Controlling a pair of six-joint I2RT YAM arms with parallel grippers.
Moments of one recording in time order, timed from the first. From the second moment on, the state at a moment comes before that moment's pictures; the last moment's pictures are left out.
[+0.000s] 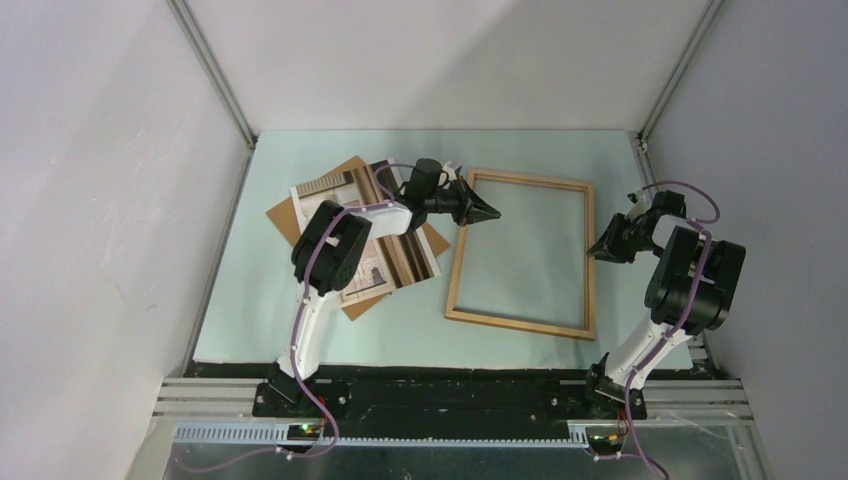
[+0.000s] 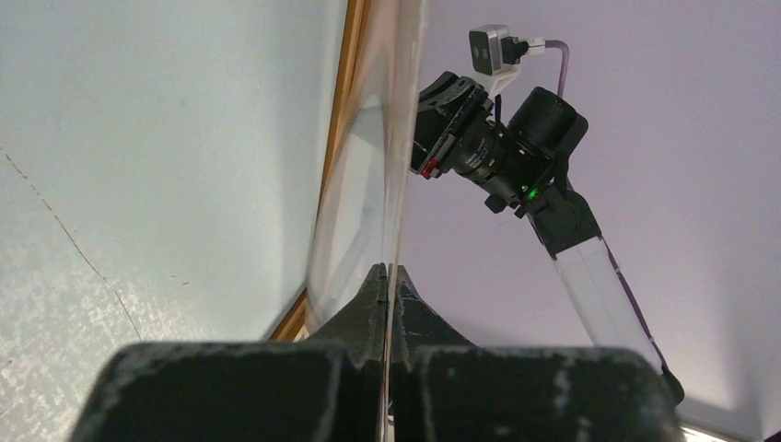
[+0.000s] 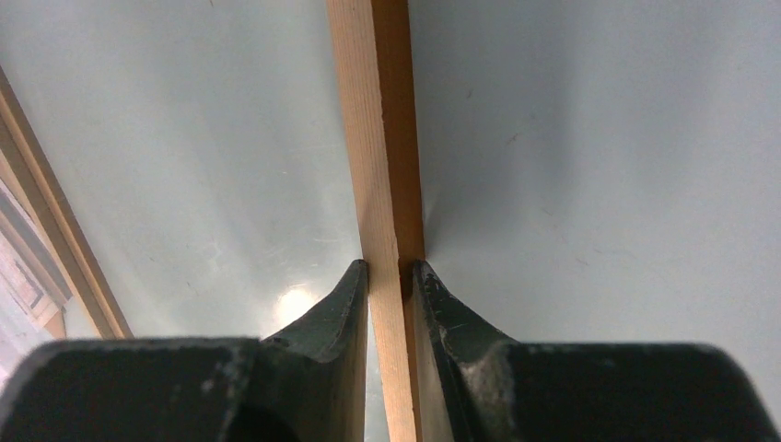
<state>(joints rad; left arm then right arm) -0.56 2.27 1.52 0.36 0.78 -1.40 -0.41 1.79 1.05 -0.44 -0.52 0.04</state>
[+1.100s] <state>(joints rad) -0.57 2.27 1.48 0.43 0.81 -1.50 -0.41 1.79 1.05 -0.44 -0.51 0.03</state>
